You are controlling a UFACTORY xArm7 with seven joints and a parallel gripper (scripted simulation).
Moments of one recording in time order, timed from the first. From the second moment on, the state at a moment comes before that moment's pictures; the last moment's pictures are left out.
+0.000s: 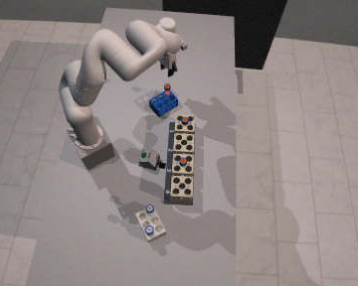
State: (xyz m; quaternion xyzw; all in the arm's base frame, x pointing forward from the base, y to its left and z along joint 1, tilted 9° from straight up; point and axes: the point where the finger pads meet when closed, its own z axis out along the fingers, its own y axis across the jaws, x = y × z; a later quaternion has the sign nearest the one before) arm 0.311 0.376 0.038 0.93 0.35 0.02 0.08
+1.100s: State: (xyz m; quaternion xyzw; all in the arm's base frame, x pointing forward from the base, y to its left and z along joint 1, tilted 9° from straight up) arm 0.316 0.368 -0.018 0.93 0.35 0.02 0.08
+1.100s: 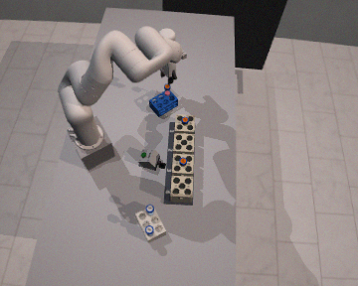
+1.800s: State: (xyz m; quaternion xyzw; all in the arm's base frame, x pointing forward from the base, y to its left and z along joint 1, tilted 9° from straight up) arm 0.319 0.363 -0.056 0.93 0.35 0.02 0.08
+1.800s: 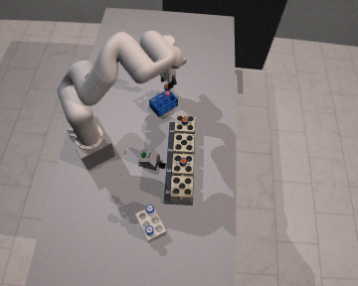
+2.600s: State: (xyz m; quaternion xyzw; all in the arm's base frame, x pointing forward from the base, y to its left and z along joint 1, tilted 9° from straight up) arm 0.321 0.361 -0.076 0.93 0.35 0.02 0.08
